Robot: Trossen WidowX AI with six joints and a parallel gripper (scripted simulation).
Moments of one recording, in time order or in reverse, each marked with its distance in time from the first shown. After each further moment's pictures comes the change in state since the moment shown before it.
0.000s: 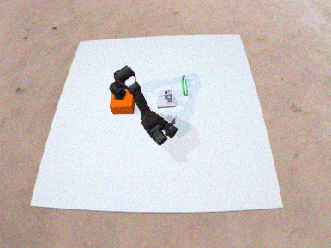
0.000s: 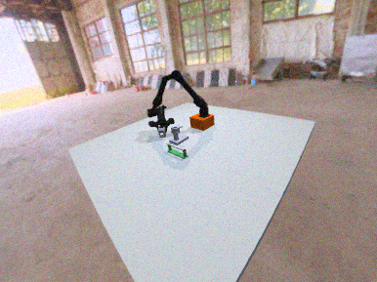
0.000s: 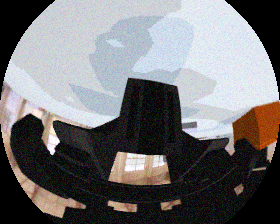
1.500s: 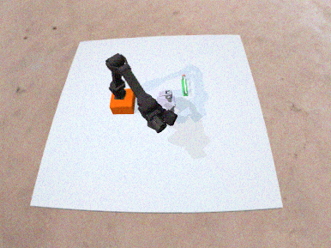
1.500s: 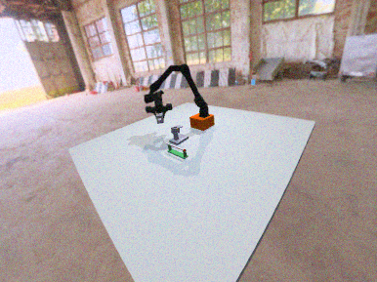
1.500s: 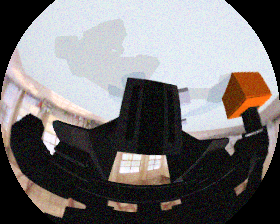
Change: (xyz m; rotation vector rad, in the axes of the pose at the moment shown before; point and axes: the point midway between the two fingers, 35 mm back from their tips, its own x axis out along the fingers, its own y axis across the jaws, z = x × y) arm -0.078 -0.003 -0.081 -0.062 -0.034 -0.006
